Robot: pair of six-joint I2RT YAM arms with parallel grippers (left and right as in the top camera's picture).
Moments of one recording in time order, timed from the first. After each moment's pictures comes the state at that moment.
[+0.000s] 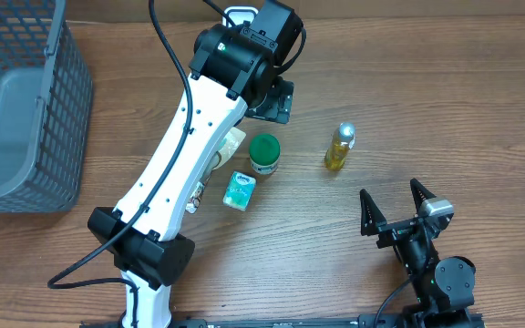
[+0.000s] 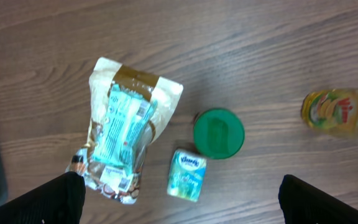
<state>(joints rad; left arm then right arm) -0.56 2.03 2.34 -1.57 -0.22 -0.38 0.16 0.01 0.02 -0.03 -0.09 0.17</state>
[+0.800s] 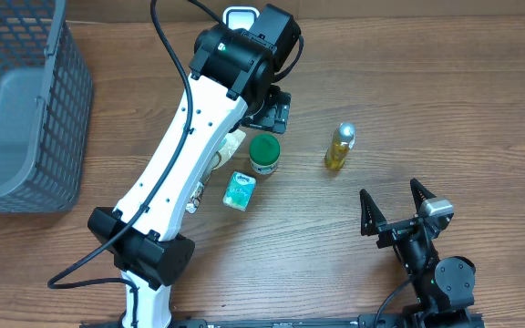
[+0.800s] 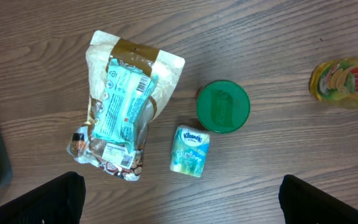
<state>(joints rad) -0.56 2.03 2.34 -1.65 -0.19 -0.38 0.16 0.01 0.02 -0.03 -0.09 0.17</state>
